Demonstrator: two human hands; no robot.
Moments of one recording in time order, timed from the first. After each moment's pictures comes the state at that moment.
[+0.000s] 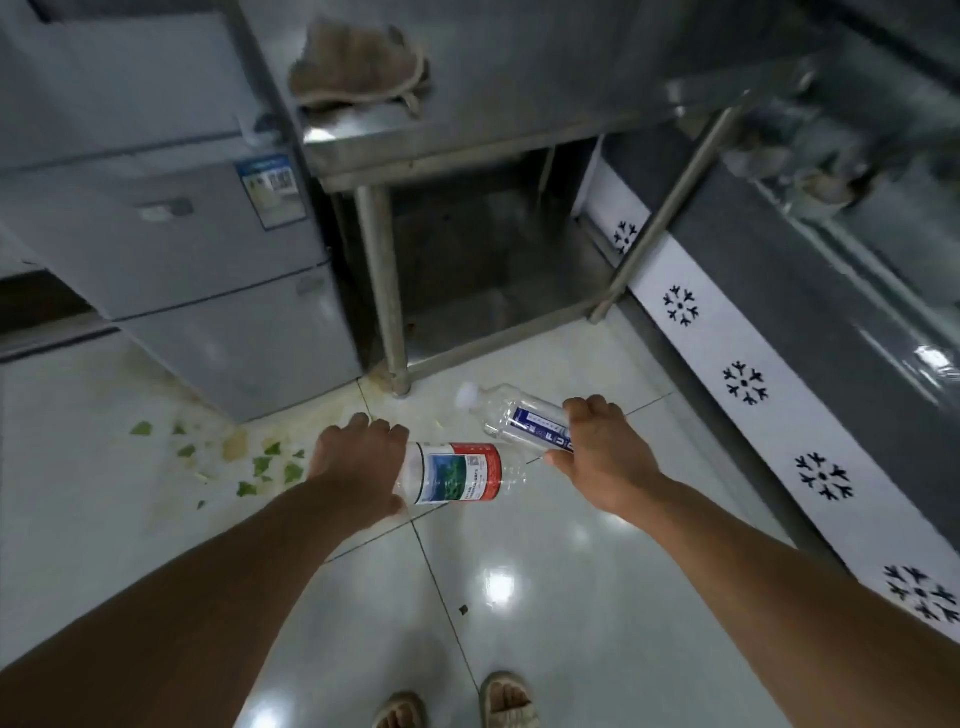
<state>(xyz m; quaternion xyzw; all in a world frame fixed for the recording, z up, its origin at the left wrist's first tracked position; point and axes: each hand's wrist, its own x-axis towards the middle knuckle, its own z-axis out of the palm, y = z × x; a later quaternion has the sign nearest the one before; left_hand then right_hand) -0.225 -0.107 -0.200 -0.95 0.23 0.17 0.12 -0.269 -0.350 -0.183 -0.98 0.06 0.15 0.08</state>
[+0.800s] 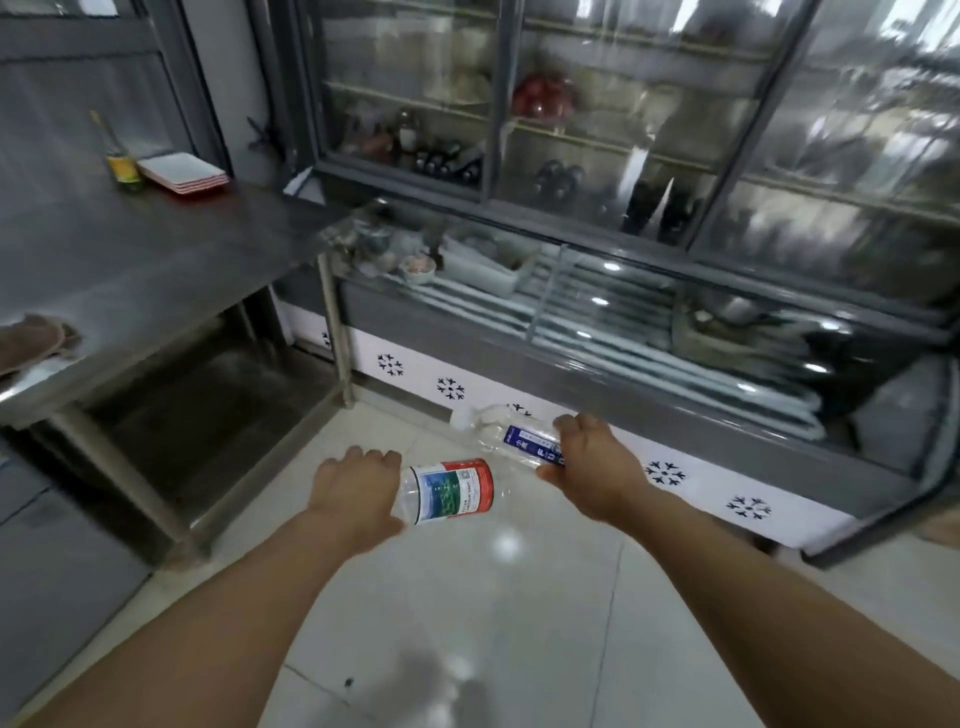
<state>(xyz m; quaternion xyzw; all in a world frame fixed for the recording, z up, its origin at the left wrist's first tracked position) -0.479 -0.278 0.040 -0.86 0.51 0.05 0.08 -0.660 -0.444 0.064 -0.93 0.37 0.00 0.09</state>
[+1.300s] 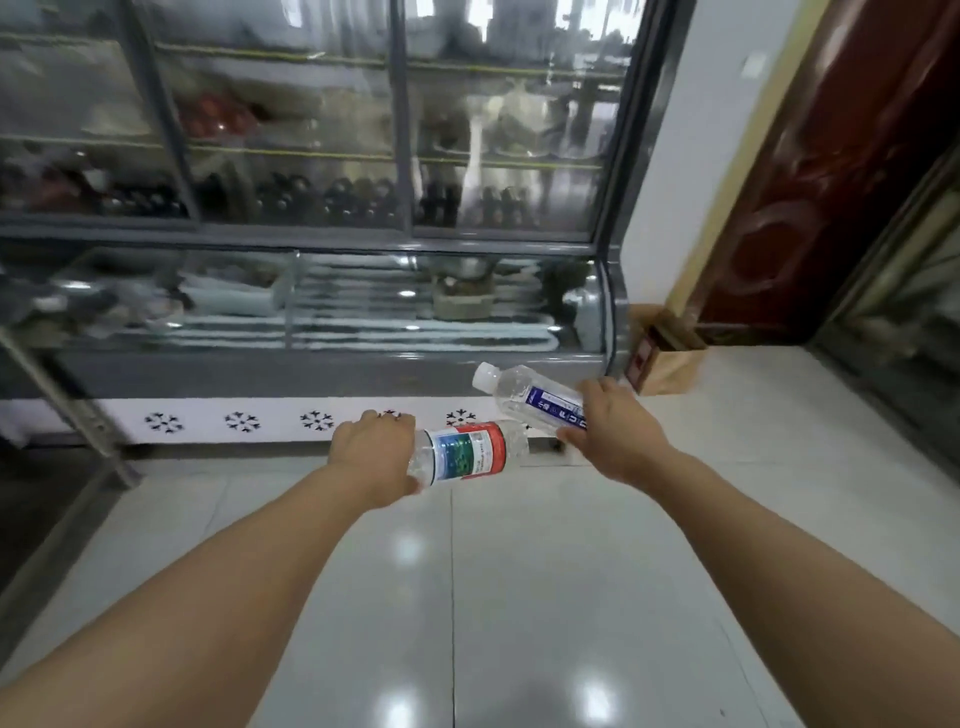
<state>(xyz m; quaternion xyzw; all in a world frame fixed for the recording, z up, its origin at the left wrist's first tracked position) -0.814 -0.401 0.108 -0.72 0.69 0.00 0.07 -1.064 -0.454 0.134 -0.79 0.60 -0.08 0.08</state>
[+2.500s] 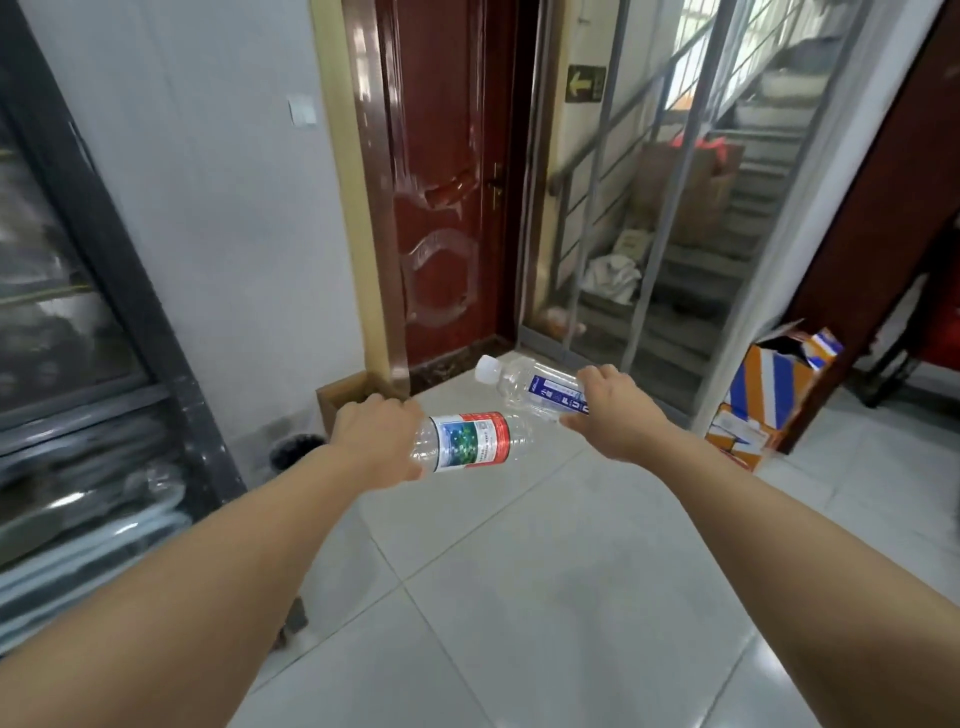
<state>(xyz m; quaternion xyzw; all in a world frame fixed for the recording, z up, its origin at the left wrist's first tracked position) -1.446 -0.890 0.166 -0.45 0.89 -0.10 0.03 -1.689 -0.787 0.182 -0.58 0.80 -0.11 0.02</state>
